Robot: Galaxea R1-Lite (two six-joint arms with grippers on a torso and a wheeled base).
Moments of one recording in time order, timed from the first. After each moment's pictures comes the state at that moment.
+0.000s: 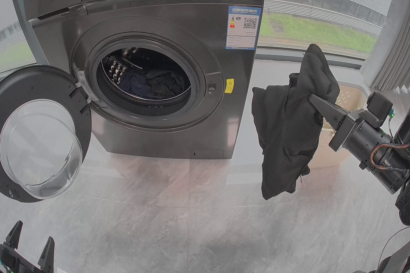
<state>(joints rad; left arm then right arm) 0.00 0.02 -0.02 0.00 0.00 -0.03 0.58 1.45 -0.45 -1.19 -0.04 0.23</state>
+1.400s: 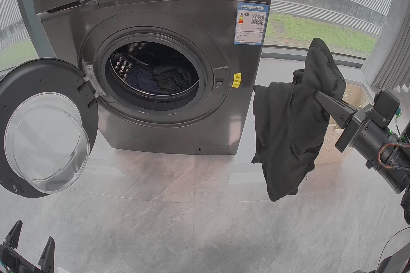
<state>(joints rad) 0.00 0.02 -0.02 0.00 0.00 -0.02 0.58 1.40 -0.44 -1.17 -0.03 0.11</state>
